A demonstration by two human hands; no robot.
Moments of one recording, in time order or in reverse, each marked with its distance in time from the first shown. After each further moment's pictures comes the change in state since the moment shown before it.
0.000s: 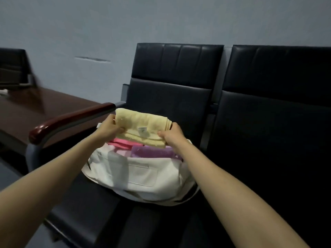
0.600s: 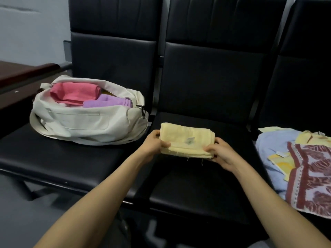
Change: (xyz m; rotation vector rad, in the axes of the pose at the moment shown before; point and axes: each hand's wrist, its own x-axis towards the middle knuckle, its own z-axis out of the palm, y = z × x) left_hand -0.234 0.037 0.248 -0.408 -0.593 -0.255; right_hand -0.249 0.164 -0.249 0.199 0.246 0.452
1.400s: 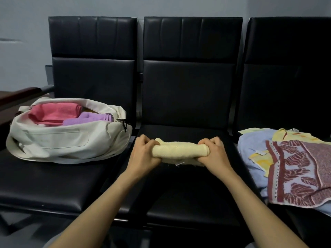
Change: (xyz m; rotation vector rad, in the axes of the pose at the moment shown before) left_hand -0.018 -0.007 0.028 0.879 0.255 0.793; right_hand -0.032 0.015 -0.036 -0.673 0.283 -0.648
